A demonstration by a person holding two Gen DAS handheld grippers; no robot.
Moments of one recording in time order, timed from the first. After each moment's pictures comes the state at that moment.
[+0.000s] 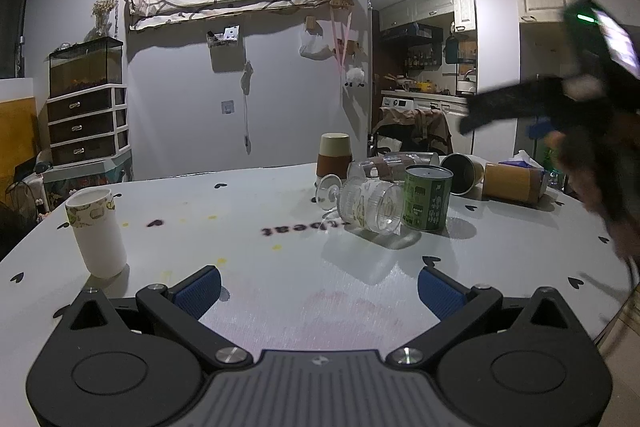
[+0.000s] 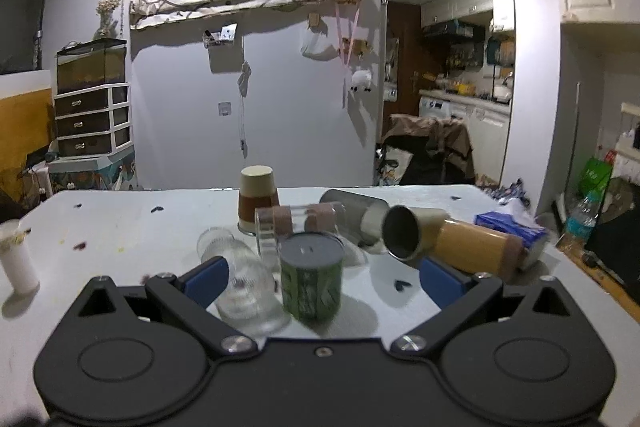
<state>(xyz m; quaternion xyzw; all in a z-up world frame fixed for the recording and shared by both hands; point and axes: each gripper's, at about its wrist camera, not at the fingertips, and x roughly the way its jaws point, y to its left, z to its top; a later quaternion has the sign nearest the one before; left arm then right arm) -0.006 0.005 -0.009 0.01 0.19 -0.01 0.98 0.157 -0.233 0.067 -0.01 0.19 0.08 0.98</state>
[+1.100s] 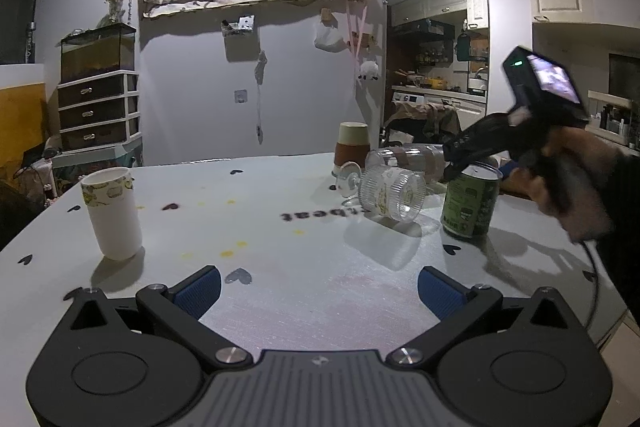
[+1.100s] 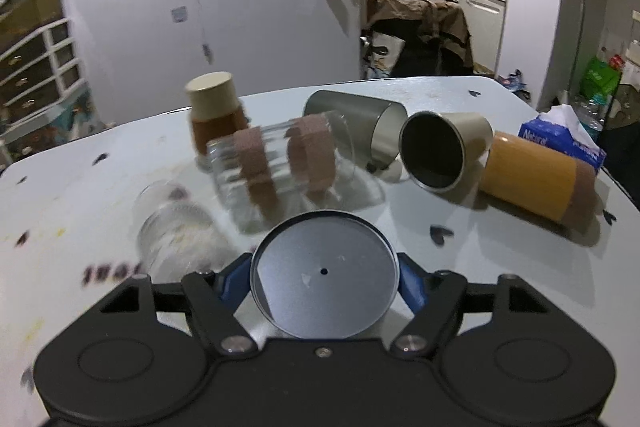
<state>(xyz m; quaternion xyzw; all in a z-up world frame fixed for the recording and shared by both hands) -0.006 0.026 -0.023 0.00 0.20 0.00 0.98 0.281 -0.207 0.021 0.02 0.36 0.05 0.93</state>
